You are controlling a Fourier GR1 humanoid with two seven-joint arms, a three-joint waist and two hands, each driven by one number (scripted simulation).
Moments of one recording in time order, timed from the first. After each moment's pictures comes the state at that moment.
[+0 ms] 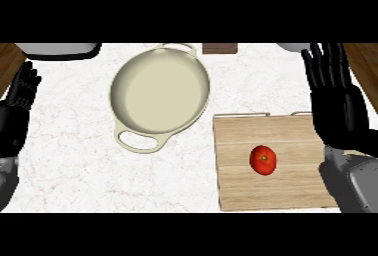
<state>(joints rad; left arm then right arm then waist) -0.21 0.59 -0.07 -1.42 0.21 0.23 -0.18 -0.34 -0.36 0.16 -1.63 -0.41 -0.24 -0.23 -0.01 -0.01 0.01</state>
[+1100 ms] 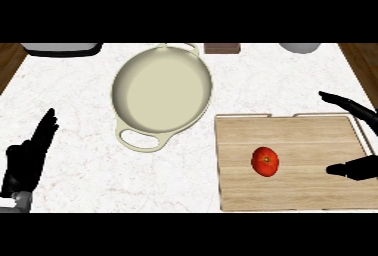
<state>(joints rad) 0.00 0.52 -0.12 -1.44 0.16 0.26 0.03 -0.18 -0.84 0.22 -1.44 -0.01 0.10 -0.39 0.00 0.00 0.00</state>
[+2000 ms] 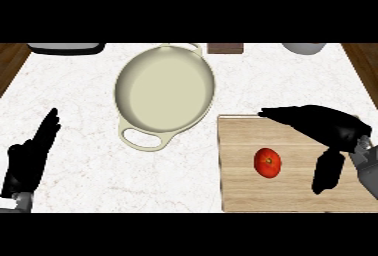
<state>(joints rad) 0.01 0.50 -0.11 -1.48 0.13 0.23 0.08 -0.51 -0.81 0.53 -1.63 0.13 0.59 0.32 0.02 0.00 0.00</state>
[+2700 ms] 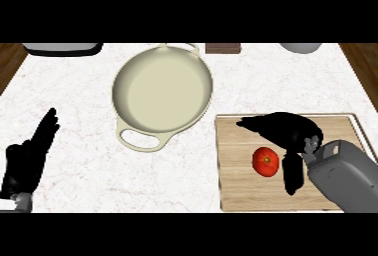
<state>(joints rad) 0.02 0.45 -0.05 -1.51 0.08 0.20 0.10 -0.54 -0.56 0.54 -1.58 0.29 0.79 0.52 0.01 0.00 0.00</state>
